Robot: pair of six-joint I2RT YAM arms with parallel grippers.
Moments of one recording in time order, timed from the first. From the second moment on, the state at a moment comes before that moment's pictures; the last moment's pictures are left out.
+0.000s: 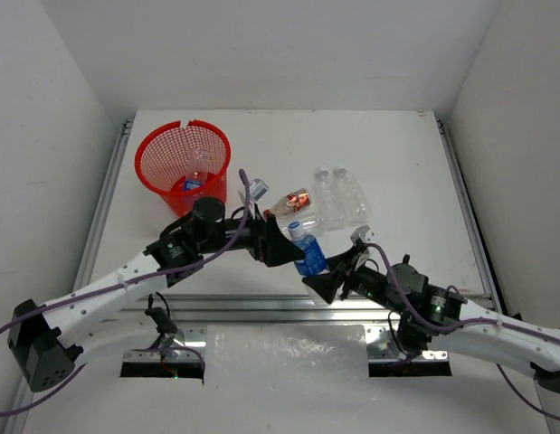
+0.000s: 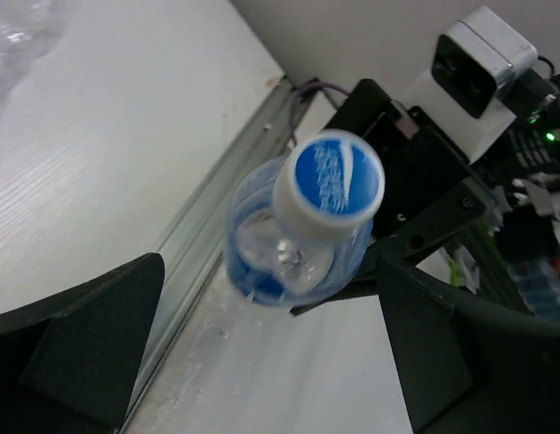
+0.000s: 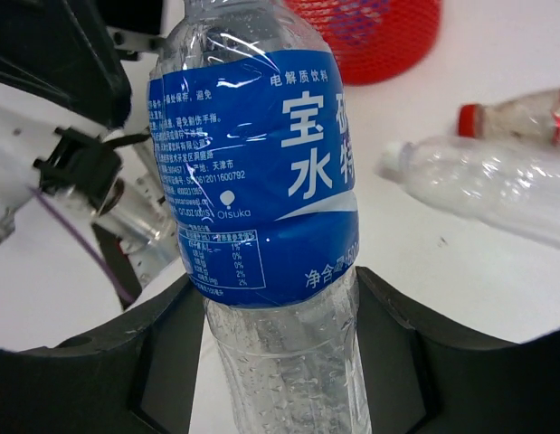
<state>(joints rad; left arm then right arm) -0.78 0.97 0.77 -0.05 0.44 -0.68 1.17 0.43 0.32 -0.02 0.21 0.43</state>
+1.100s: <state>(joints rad) -0.18 1.37 1.72 -0.82 -0.50 -0.60 1.17 0.57 0.64 -0.77 0.76 0.75</state>
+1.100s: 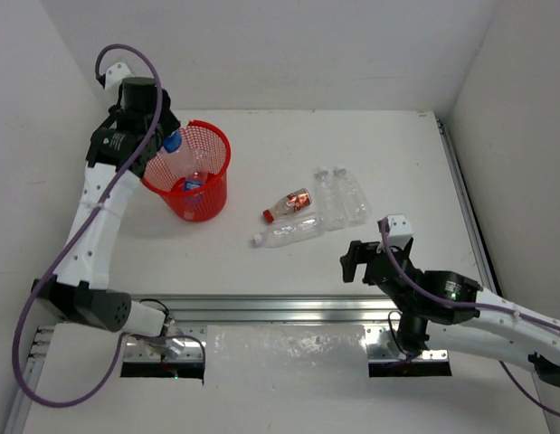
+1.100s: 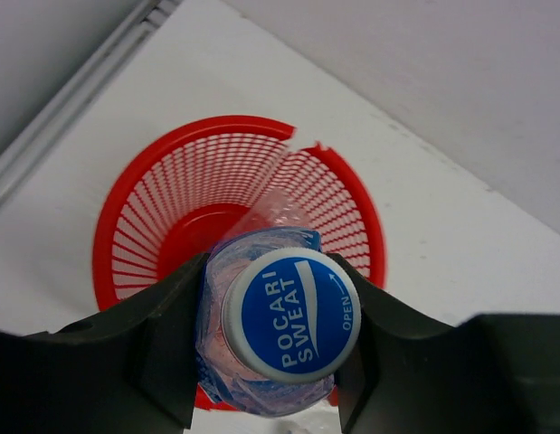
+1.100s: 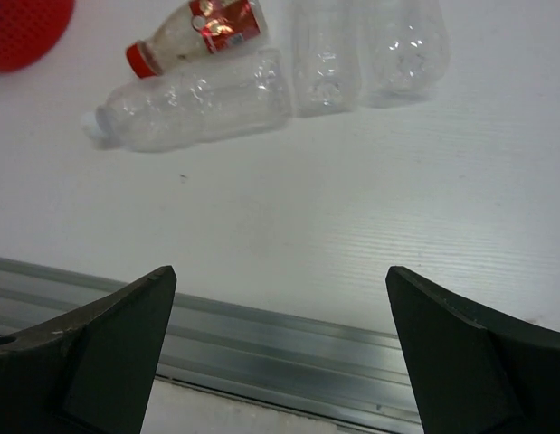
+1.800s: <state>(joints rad) -0.10 1.37 1.70 -0.96 -0.50 -0.52 0.77 1.30 0.94 -0.68 0.41 0.67</state>
